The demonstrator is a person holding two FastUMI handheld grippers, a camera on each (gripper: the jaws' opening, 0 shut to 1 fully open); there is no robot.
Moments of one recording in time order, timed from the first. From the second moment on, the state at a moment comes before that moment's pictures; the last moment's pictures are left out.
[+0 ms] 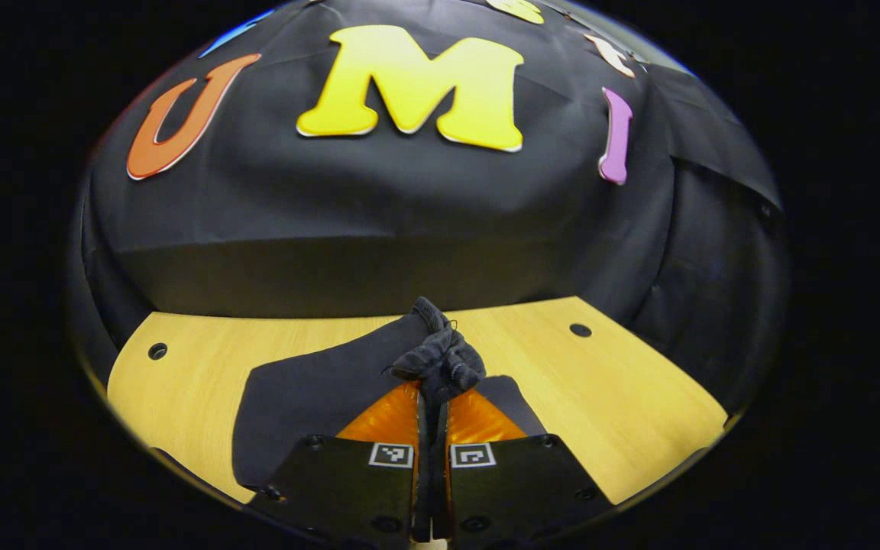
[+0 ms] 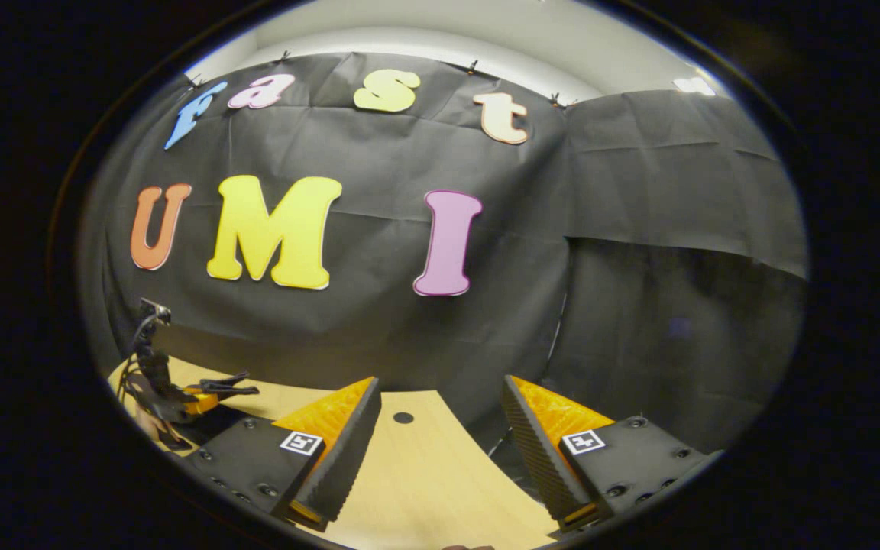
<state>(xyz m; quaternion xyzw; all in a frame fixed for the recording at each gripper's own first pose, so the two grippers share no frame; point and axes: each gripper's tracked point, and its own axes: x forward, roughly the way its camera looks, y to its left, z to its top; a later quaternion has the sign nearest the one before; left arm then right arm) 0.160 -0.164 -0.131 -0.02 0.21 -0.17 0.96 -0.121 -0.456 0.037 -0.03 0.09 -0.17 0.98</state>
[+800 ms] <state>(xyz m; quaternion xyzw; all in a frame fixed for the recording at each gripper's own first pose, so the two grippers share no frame) 0.132 -0.188 -0.210 0.08 0.25 -0.17 0.95 -0.134 -0.467 0.035 -0.03 0.10 -0.18 0.98</state>
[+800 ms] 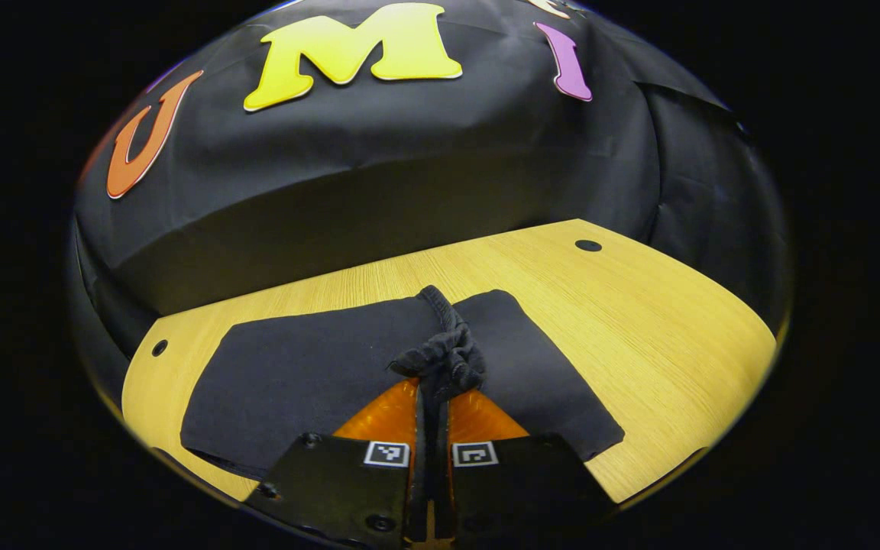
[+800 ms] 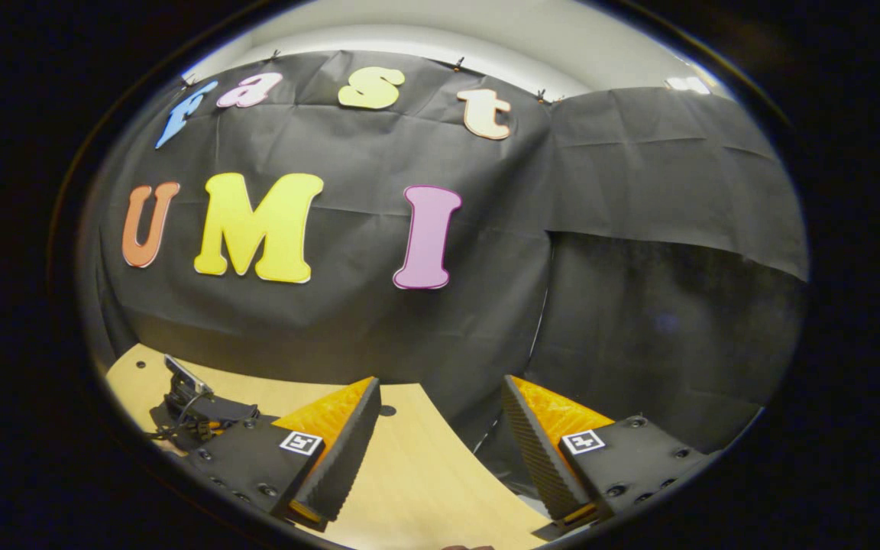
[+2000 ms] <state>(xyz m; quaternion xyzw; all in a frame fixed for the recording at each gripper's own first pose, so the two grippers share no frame) 0.104 -0.038 0.012 0.02 0.05 -0.04 1.00 -0.044 -0.350 0.023 0.05 0.05 -0.05 1.00</state>
